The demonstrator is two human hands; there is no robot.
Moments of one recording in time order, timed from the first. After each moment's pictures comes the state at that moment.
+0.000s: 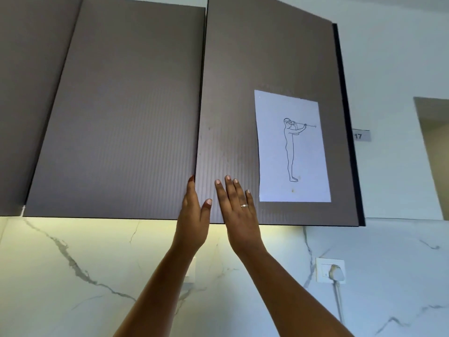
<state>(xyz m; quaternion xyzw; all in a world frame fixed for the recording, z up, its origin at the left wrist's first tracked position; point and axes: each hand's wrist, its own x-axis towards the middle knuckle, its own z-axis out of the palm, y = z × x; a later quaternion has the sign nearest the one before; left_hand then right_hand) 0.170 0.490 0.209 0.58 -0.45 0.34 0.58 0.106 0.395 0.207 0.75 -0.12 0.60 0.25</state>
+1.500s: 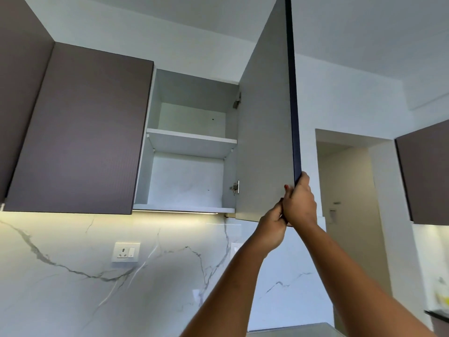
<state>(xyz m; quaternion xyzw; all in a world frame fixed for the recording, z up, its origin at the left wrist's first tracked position) -0.299 0.477 0.213 0.49 -0.65 -0.10 0.57 -0.361 0.434 0.254 0.67 -0.31 0.66 -0.11</state>
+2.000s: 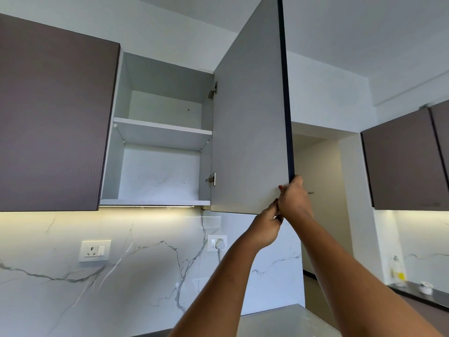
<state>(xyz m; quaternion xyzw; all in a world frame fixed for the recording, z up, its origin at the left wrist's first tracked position) -0.331 0.447 0.200 0.50 -0.69 -0.08 0.51 -0.404 0.402 0.248 0.66 -0.42 0.60 -0.15</state>
